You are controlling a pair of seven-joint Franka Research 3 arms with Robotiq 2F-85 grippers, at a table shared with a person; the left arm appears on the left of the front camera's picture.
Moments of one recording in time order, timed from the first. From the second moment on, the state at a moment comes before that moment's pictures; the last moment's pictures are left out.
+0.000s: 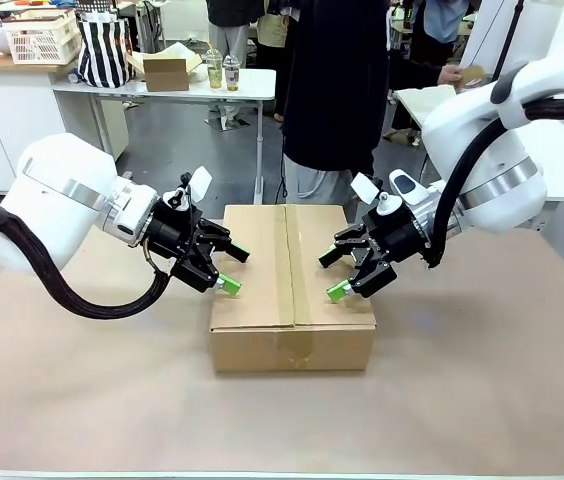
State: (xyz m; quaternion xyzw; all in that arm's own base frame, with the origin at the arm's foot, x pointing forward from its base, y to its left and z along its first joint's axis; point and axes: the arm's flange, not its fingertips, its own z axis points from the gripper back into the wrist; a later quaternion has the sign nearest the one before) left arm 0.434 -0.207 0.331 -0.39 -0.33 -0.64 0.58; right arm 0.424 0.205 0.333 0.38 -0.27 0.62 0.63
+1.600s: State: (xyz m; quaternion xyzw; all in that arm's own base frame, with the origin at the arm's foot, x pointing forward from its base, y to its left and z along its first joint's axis) left arm 0.434 -0.207 0.331 -0.39 -0.33 -0.64 0.58; right arm 0.424 0.205 0.333 0.38 -0.27 0.62 0.63
